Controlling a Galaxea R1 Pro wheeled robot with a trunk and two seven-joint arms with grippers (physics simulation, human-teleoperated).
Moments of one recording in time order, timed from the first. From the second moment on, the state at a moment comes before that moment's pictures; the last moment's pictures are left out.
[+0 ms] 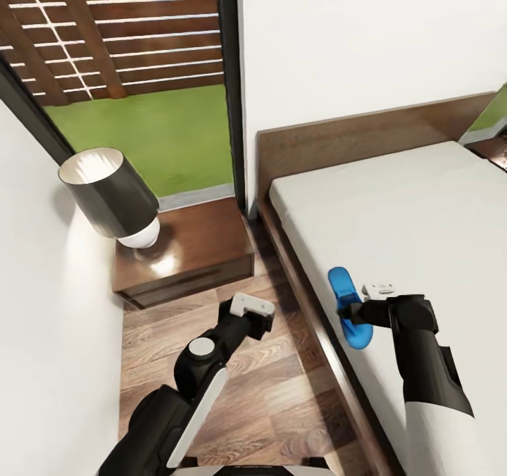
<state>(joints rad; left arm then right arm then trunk) -0.43 -0.12 -0.53 -1.59 0.15 0.68 0.19 -0.62 0.04 -0.29 -1.43 0.73 1.04 0.75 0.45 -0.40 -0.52</state>
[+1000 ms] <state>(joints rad) -0.43 -0.11 -0.43 -1.59 0.26 0.87 0.21 -0.62 0.02 -0.37 -1.43 0.73 1.04 0.75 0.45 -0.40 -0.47</state>
